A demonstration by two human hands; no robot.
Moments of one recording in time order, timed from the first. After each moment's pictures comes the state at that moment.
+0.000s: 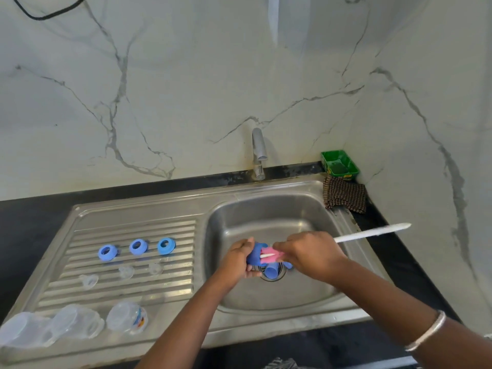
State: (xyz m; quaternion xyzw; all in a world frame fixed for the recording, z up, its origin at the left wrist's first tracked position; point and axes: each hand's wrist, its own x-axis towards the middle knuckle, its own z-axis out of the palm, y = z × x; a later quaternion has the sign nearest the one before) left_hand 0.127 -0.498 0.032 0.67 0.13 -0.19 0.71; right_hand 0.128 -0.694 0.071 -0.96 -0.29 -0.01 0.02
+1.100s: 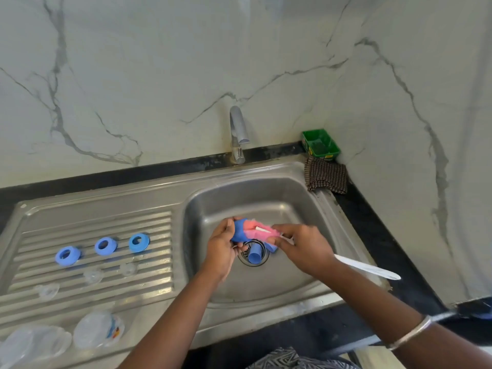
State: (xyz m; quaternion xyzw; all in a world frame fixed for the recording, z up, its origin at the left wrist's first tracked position) left_hand 0.151 -0.505 0.004 0.56 0.11 -0.13 0.81; right_hand 0.125 -0.702 0.035 -0.94 0.01 0.05 0.33
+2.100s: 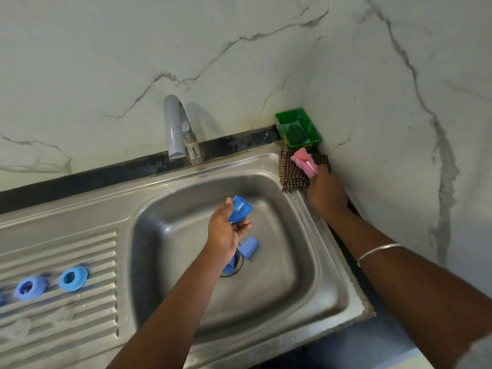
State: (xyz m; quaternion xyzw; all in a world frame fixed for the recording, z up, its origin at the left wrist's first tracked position) left_hand 0.255 -0.619 -0.020 0.48 0.28 -0.18 0.81; right_hand 0.284 -0.848 -0.010 -0.95 0.24 -0.02 0.21
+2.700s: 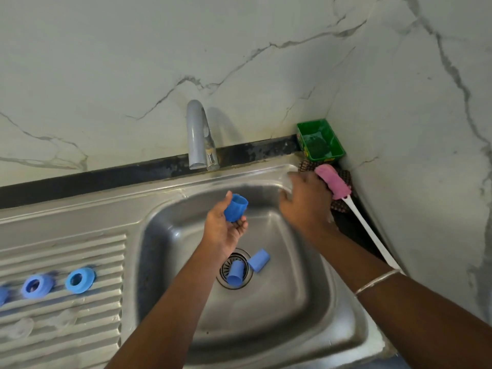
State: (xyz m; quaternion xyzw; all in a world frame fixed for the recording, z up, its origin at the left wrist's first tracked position) left_hand 0.294 -0.590 -0.015 0.41 0.31 -0.19 0.84; right_hand 0.309 -0.775 -0.010 -0.98 0.09 -0.09 0.15
